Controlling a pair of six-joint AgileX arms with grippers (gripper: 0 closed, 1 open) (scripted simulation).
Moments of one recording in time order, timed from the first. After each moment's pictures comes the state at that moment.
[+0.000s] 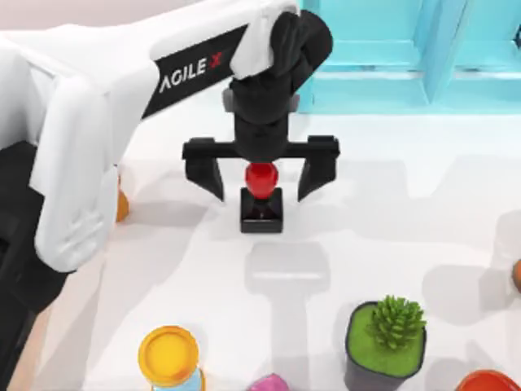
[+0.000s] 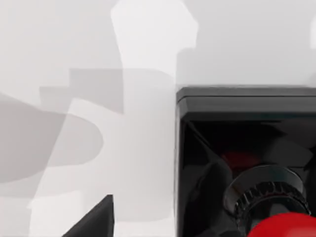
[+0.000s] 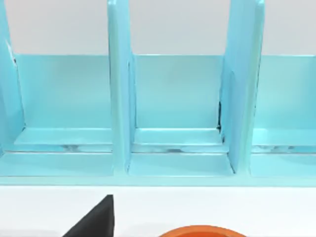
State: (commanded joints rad) left arm -0.63 2.42 2.10 -1.25 0.01 -0.60; right arm 0.00 0.00 0.00 0.00 0.00 0.00
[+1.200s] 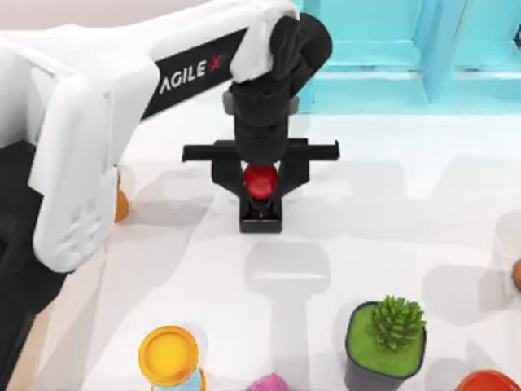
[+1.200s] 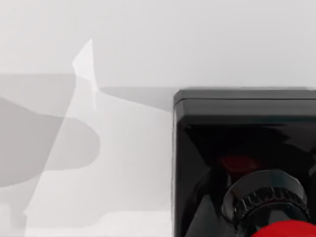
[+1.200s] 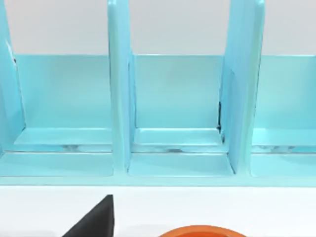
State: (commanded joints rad) left arm -0.63 2.42 2.07 -1.23 0.01 -0.60; right arm 0.00 0.00 0.00 0.00 0.00 0.00
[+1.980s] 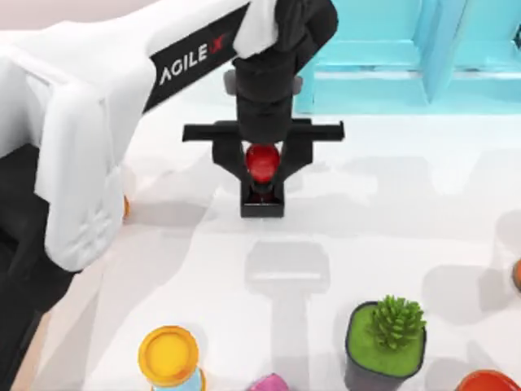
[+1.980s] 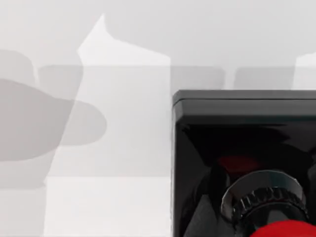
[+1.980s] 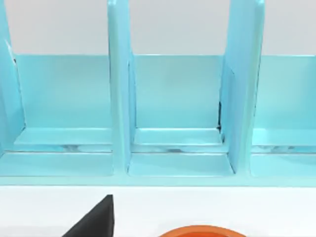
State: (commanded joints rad) left arm -0.63 2.46 2.25 -1.37 0.00 -0.60; right arm 0.00 0.00 0.00 0.00 0.00 0.00
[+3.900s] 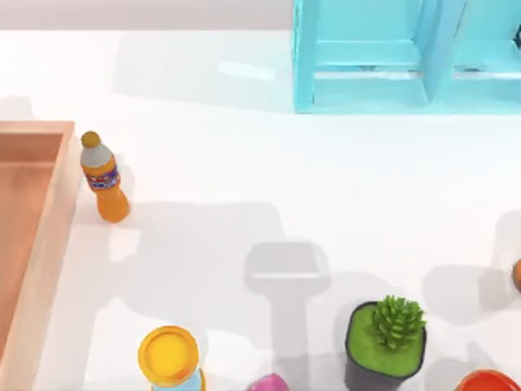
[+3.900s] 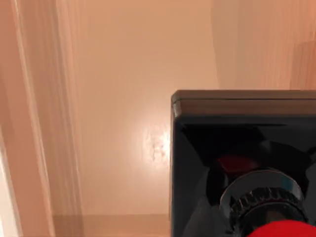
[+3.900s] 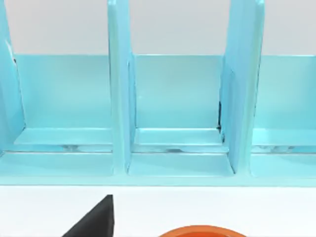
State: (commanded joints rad) left arm 0.22 1.80 1.73 -1.47 0.00 0.27; right arm 0.00 0.00 0.00 0.00 0.00 0.00
